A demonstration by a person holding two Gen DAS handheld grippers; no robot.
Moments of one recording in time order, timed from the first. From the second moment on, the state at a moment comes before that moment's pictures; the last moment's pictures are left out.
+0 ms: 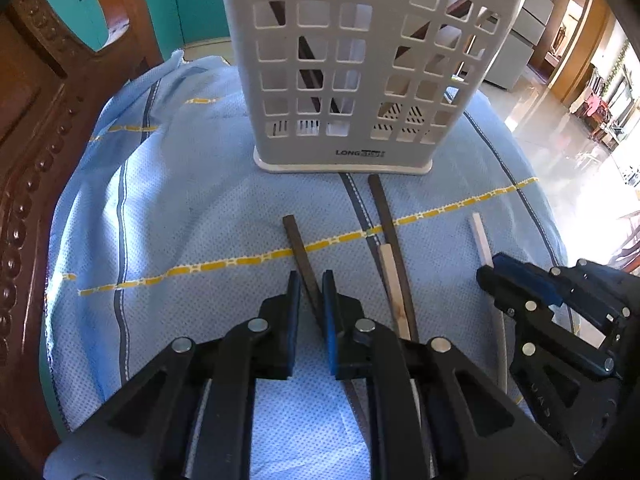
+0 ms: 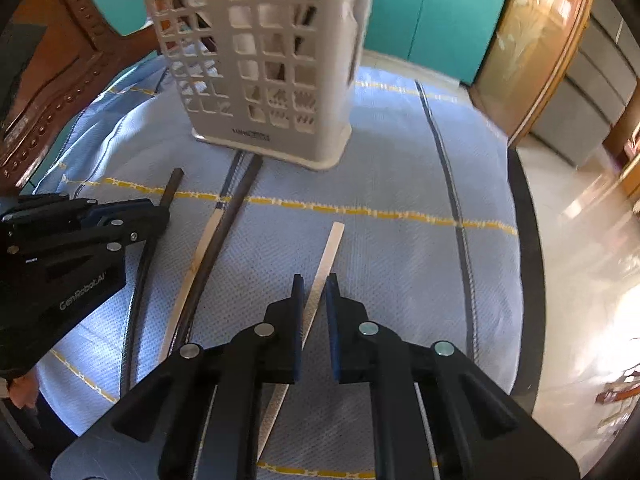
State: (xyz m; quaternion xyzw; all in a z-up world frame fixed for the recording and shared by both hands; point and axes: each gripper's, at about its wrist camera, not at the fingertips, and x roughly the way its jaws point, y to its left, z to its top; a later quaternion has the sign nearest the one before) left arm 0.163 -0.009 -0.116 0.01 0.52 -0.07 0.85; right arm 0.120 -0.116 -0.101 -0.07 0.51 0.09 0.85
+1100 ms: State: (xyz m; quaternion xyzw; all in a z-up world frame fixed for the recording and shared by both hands) left arm 0.142 -0.027 -0.095 -0.01 0.47 -0.06 0.88; right arm 0.117 -0.134 -0.070 0.03 0.45 0.12 0.88
